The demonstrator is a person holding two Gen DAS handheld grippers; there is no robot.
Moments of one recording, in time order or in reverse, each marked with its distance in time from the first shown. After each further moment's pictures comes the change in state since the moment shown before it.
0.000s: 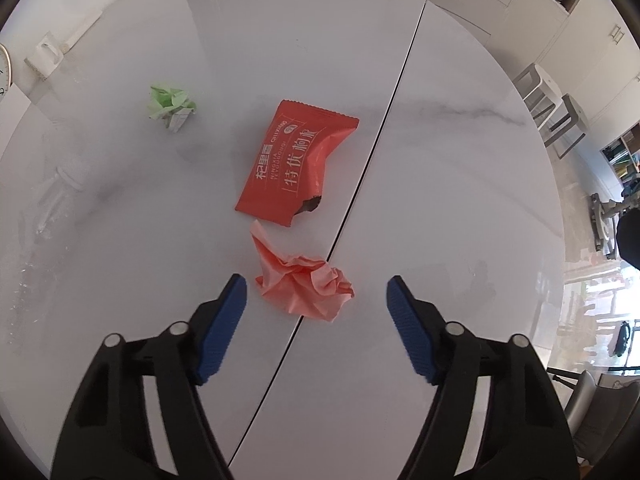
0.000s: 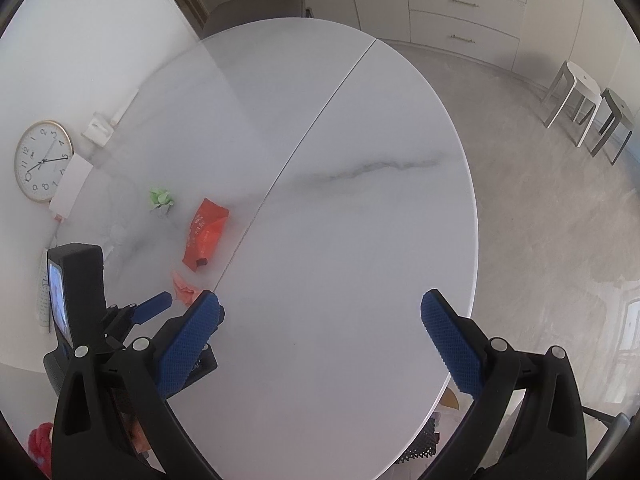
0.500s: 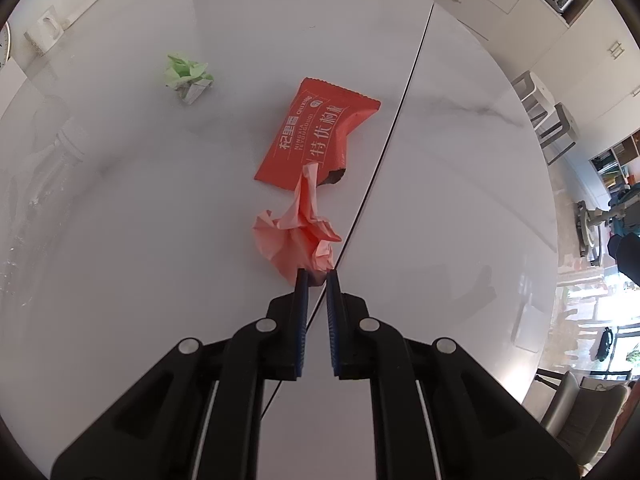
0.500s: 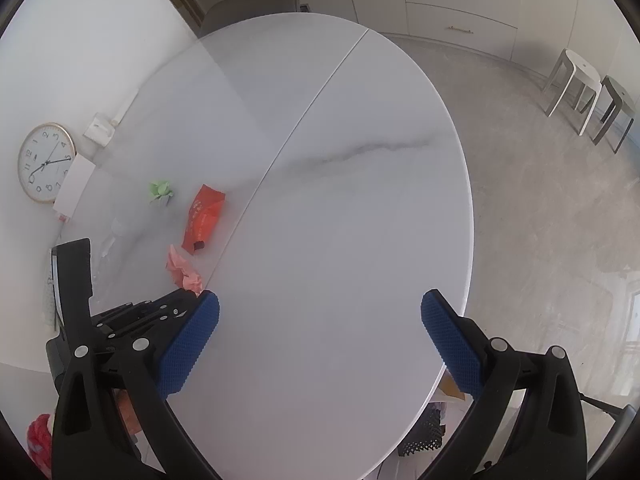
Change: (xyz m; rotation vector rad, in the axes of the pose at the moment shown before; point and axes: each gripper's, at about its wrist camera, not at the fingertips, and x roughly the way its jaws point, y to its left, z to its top) left arm -0.002 0.016 -0.018 -0.038 0.019 -0.063; right arm -0.001 -0.009 -0.014 0.023 0.014 0.023
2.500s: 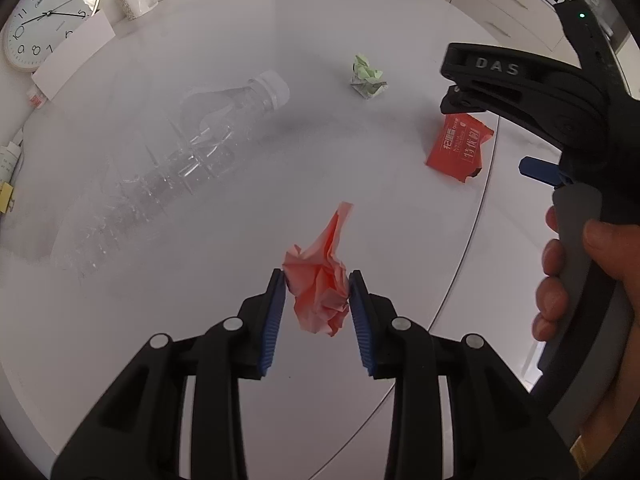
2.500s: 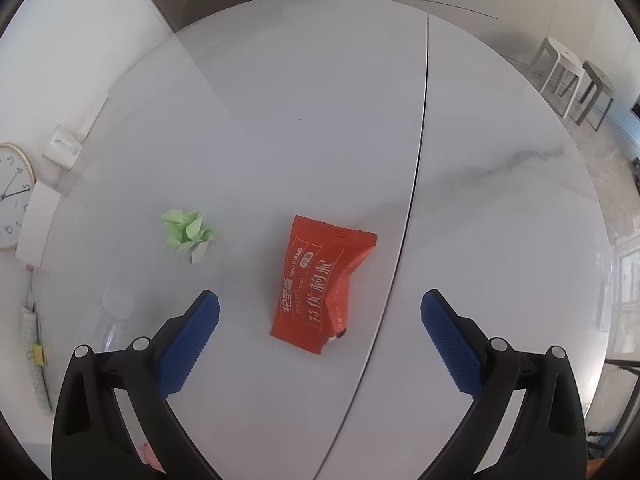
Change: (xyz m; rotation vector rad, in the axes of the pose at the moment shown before) left arm -0.056 0.111 -0.044 -0.118 -0.060 0.106; right arm 0.122 0.161 0.040 0.136 -0.027 -0.142
